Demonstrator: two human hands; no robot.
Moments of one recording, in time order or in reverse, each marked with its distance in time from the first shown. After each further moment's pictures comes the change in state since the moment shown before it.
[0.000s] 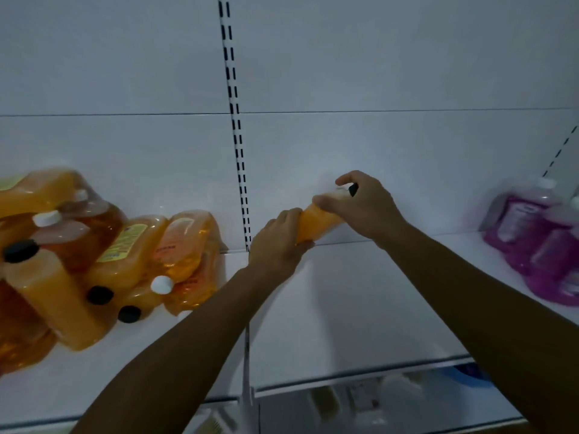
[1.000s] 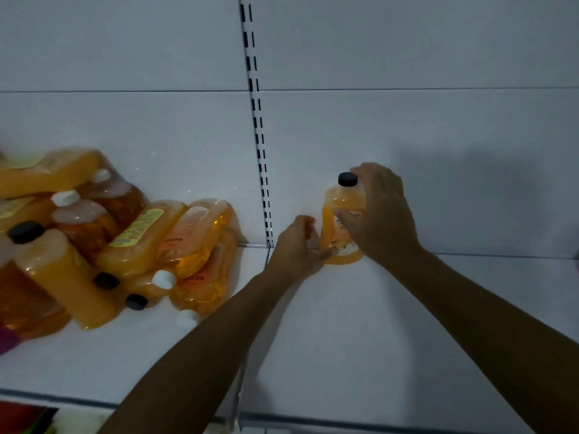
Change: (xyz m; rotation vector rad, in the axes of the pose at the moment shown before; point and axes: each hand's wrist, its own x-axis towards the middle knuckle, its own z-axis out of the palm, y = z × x) left_hand 0.038 -0.034 0.063 -0.394 -0.044 -0.347; right_hand 0.049 0.058 0.045 -0.207 0.109 -0.477
